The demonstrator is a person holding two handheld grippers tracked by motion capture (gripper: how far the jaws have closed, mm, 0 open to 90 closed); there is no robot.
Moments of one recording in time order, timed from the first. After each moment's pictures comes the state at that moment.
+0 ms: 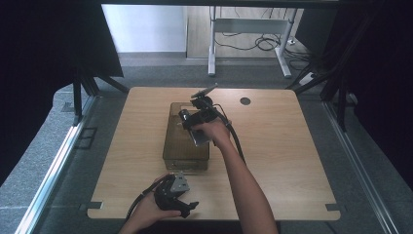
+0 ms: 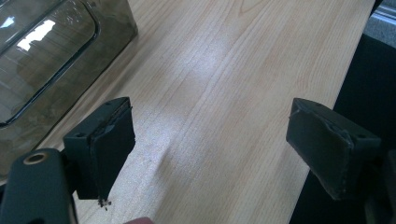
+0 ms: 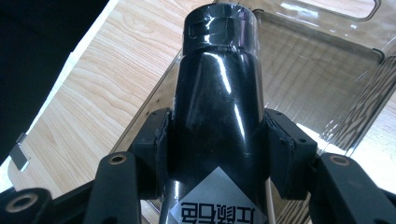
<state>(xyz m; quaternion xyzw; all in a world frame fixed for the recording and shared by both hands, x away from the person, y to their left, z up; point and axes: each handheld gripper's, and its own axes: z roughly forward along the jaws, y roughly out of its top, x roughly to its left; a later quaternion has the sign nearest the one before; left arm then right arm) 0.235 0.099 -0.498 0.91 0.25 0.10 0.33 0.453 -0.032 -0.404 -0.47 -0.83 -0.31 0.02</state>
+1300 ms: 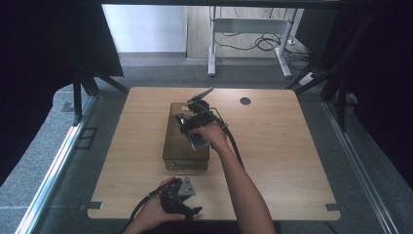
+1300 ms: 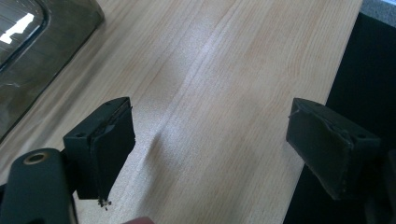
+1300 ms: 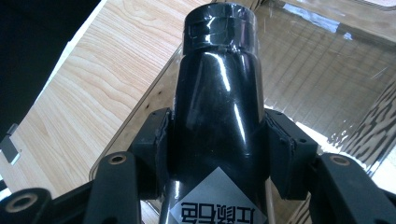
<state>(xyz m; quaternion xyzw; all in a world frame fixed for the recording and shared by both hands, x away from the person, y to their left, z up) 0.233 0.085 -0.511 0.92 0.23 0.08 0.30 0.450 -0.022 -0.417 -0.46 -0.84 -0.30 0.02</state>
